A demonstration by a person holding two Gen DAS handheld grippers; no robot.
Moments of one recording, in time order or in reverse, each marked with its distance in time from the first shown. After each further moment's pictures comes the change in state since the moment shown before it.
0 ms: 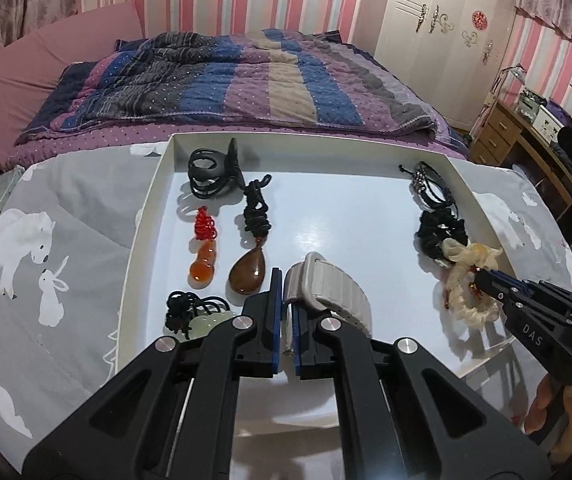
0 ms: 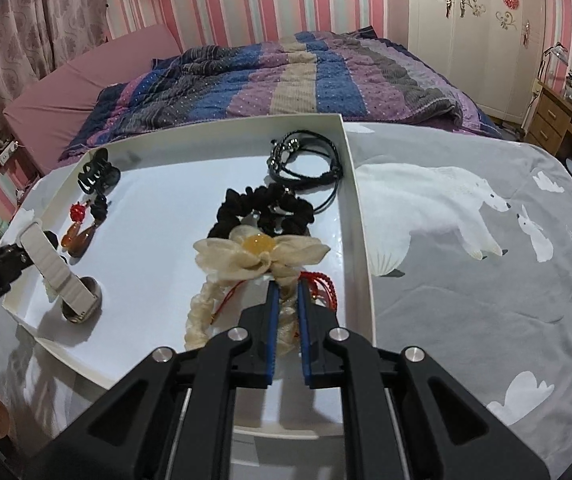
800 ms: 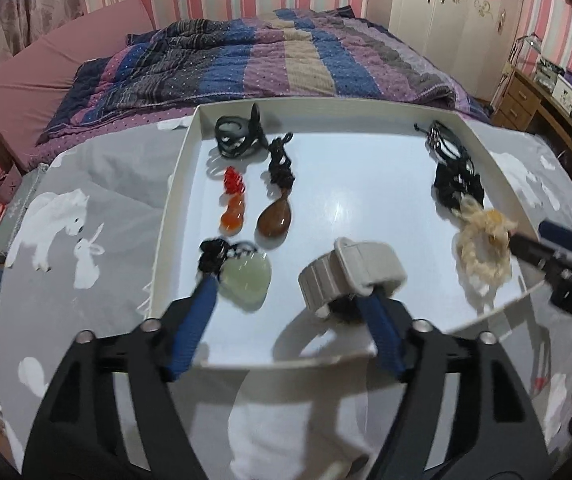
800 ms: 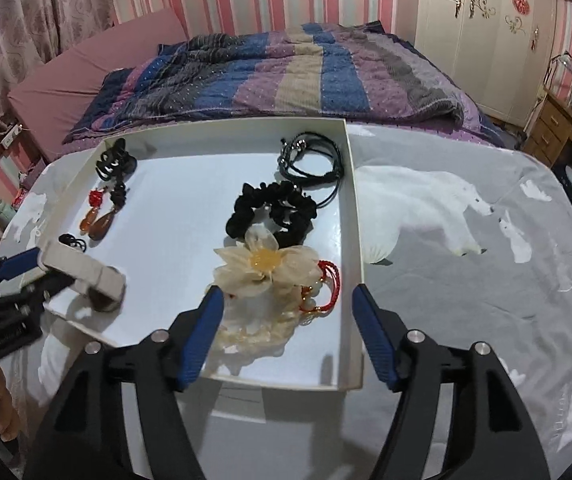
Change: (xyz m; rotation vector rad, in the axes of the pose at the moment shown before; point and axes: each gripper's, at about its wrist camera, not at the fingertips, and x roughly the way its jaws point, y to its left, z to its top) left arm -0.018 -0.004 -0.026 0.049 0.091 0.112; right arm -0.036 0.009 0.000 -0.047 0.042 -0.009
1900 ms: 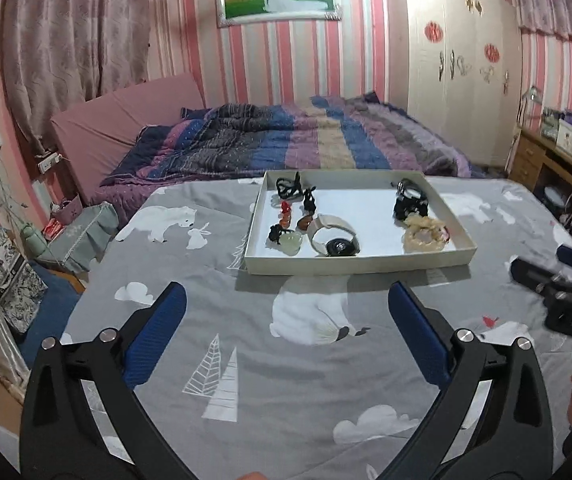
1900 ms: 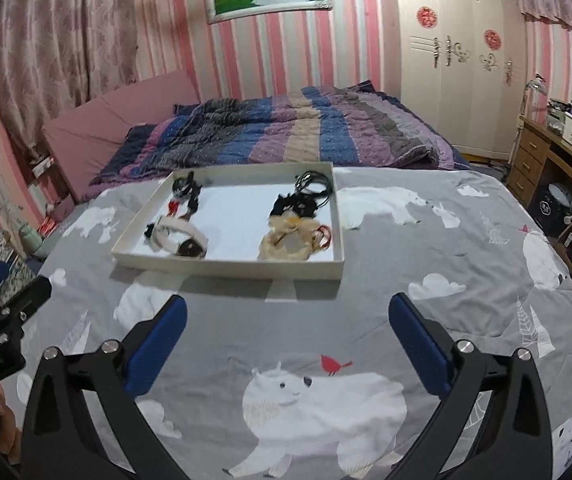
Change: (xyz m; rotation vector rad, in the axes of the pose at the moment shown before) left arm -0.192 -0.011 -0.127 -0.061 -0.366 0.129; right arm -0.158 0.015 -0.108 0.018 -0.252 0.015
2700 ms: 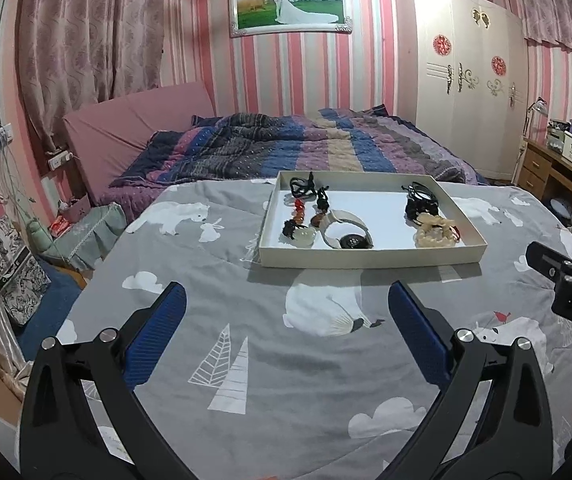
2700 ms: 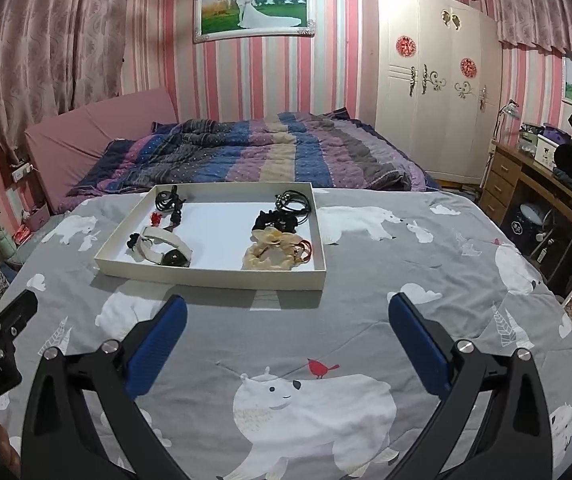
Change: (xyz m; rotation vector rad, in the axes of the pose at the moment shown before) left arm 0.003 0.008 -0.026 -0.016 -0.030 0.020; right arm -0.015 0.015 -0.014 -0.014 -0.109 -0.124
